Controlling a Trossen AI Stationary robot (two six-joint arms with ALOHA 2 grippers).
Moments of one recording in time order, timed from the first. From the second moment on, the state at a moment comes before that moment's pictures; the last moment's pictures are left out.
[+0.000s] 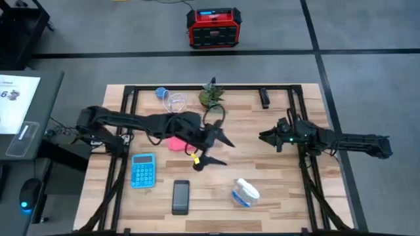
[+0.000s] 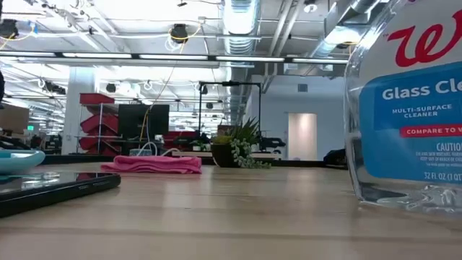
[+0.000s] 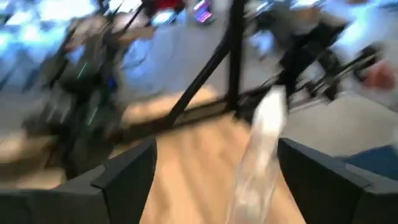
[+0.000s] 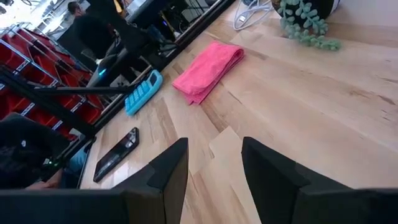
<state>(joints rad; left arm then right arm) -0.09 1.52 1.29 -0.05 0.20 0.12 -0.17 0.24 0.03 -0.04 -0.03 0.67</state>
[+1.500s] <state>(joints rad) -0.26 0.82 0.52 0.17 -0.57 -0.15 -0.11 1.73 0.95 0.44 -0.03 0.14</state>
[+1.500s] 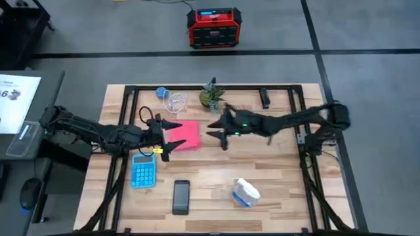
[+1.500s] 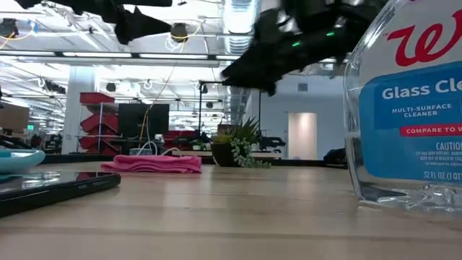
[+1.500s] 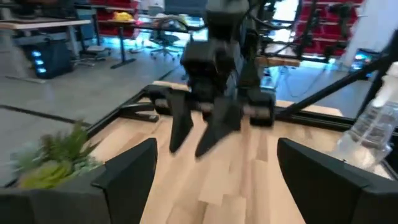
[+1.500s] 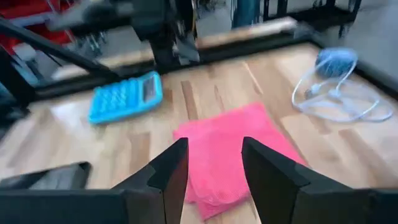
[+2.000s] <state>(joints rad) -0.34 0.77 0.52 0.03 -0.62 -0.26 -0.14 2.22 1.46 0.19 -0.03 0.06</state>
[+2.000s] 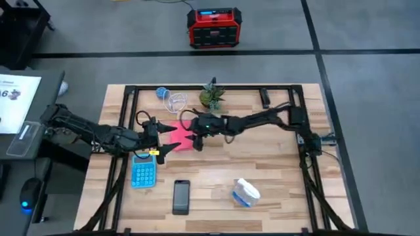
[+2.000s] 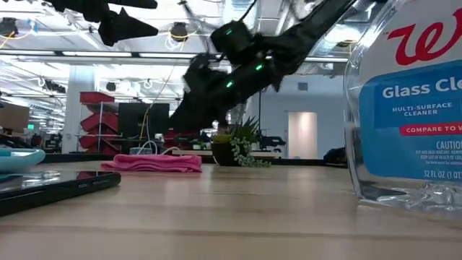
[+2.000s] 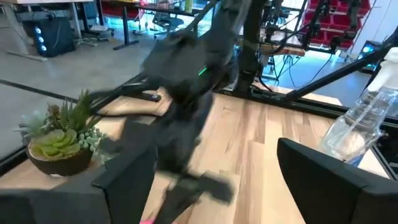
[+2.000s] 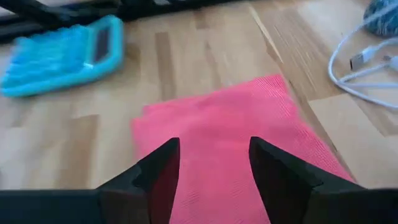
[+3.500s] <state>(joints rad) -0.61 0.84 0.63 -0.32 -0.64 -0.74 0.15 2.04 1.43 -0.39 0.05 0.09</state>
